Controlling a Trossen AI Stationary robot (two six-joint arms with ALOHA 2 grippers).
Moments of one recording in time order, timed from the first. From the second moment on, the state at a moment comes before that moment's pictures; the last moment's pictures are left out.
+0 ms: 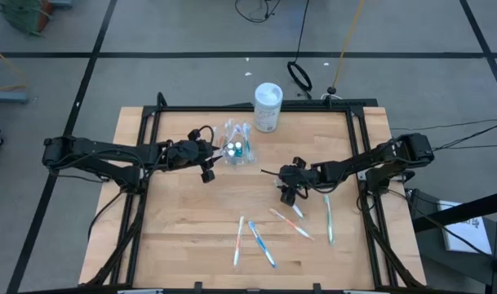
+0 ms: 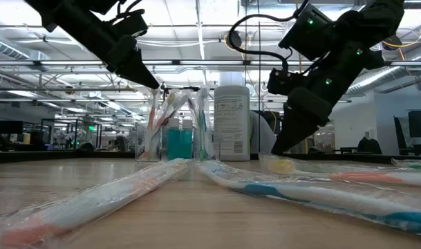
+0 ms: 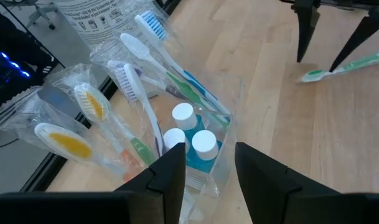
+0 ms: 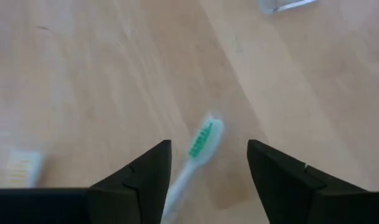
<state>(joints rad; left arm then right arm) 0.08 1.14 0.65 -0.09 -0.34 0.04 0.07 1.55 0.65 0.00 0.23 0.35</state>
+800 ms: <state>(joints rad) 0.08 1.14 0.65 -0.09 -0.34 0.05 0.07 1.62 0.57 0.19 0.24 0.40</state>
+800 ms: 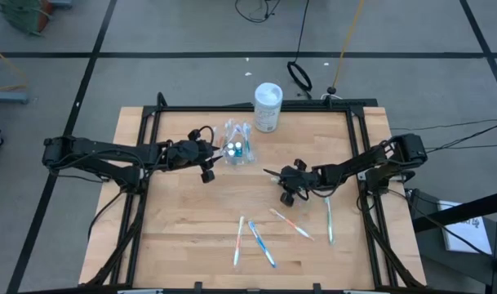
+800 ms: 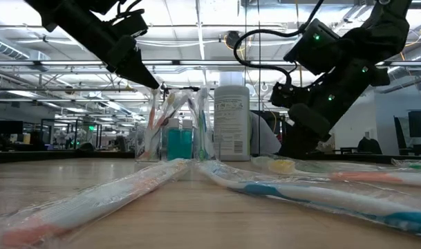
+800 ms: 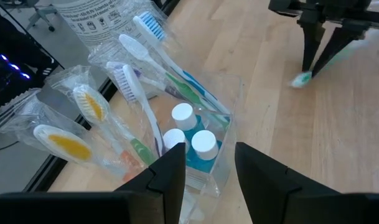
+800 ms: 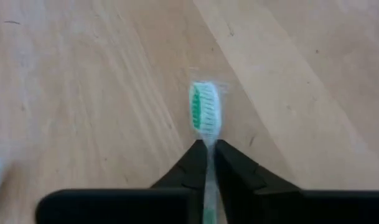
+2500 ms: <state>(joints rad) 0.08 1.14 0.65 -0.07 -0.34 0.05 -0.17 1.99 0.85 1.25 0.45 -0.23</state>
